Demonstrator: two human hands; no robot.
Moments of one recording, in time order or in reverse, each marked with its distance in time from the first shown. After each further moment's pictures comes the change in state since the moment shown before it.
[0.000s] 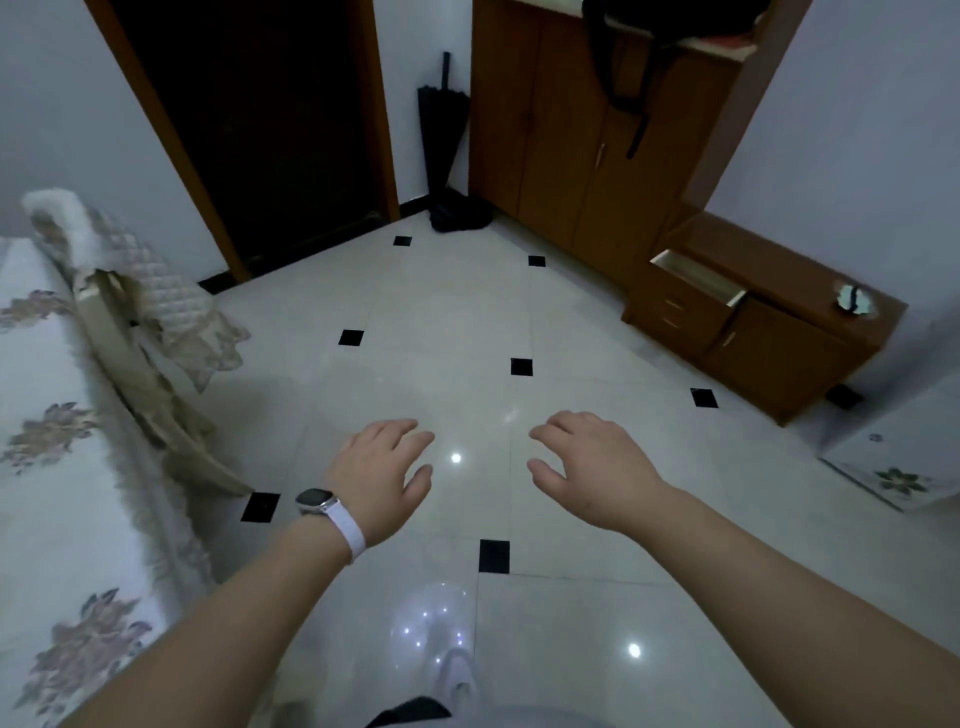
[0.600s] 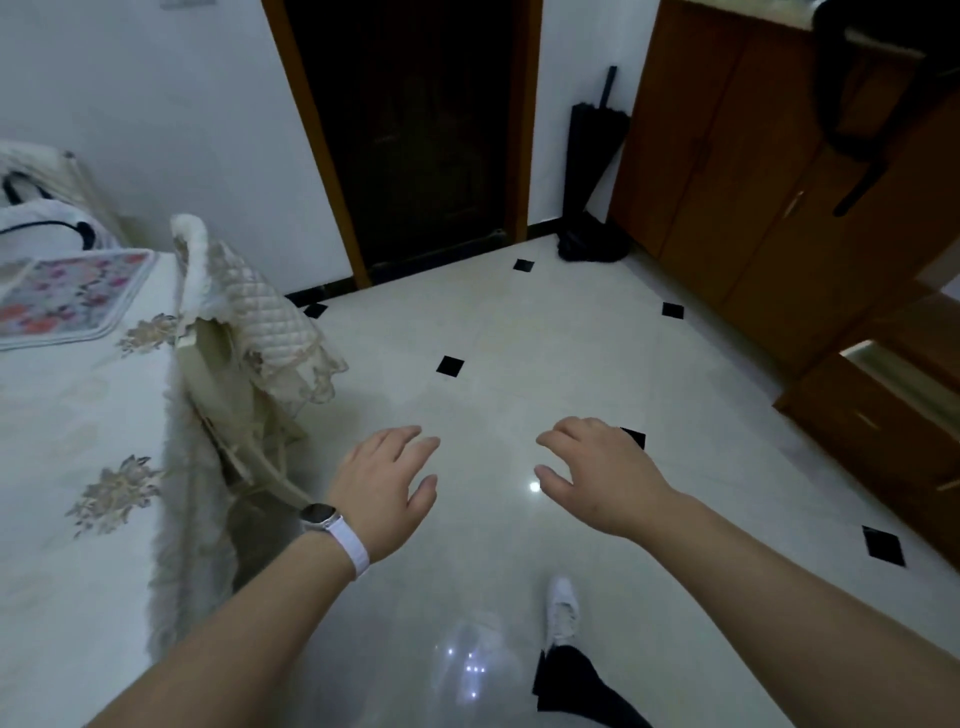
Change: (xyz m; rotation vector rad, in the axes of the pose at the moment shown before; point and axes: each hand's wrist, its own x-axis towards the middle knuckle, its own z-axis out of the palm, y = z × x) left_hand 0.175 -0.145 -0.015 0.109 0.074 -0.287; right_hand 0.320 0.018 0.004 0.035 -0.051 -0.289
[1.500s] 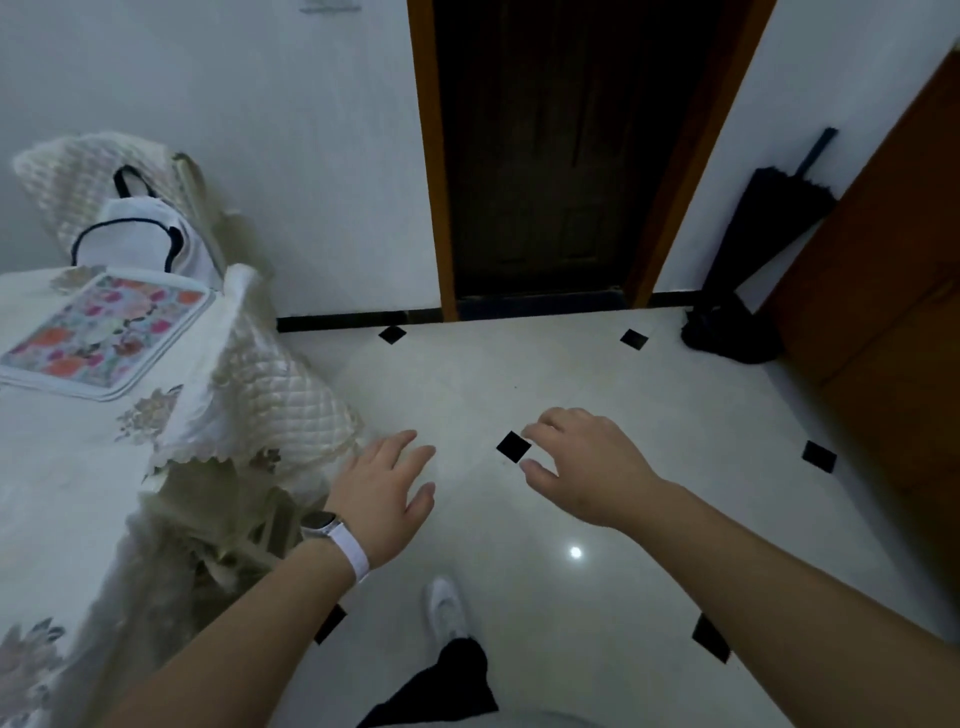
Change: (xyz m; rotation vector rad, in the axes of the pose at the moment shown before) left_hand 0.316 -0.173 0.023 -0.007 0.012 -0.358; right_hand 0.452 0.057 -0.053 -0.075 -0.060 -0.390
